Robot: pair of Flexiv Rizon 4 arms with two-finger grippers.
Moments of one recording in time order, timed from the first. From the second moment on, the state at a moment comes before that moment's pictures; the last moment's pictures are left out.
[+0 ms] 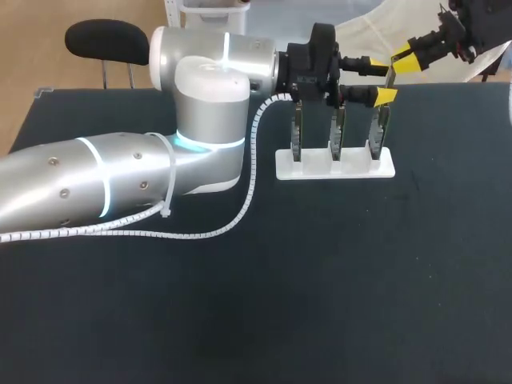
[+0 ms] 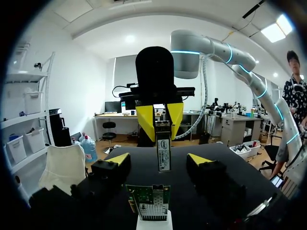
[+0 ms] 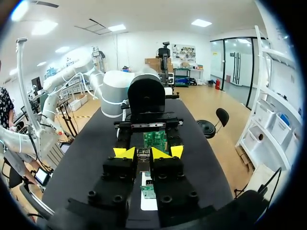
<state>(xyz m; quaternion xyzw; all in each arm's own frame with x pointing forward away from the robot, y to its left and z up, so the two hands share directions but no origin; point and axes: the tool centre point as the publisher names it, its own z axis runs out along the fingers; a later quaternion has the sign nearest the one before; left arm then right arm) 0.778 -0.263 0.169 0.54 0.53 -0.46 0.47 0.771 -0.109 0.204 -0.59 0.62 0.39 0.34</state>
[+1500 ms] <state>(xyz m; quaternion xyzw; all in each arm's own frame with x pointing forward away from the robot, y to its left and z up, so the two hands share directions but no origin) 0.769 -0.238 0.161 0.60 0.60 -0.41 0.34 0.771 -0.112 0.202 -0.60 0.61 0.39 0.34</state>
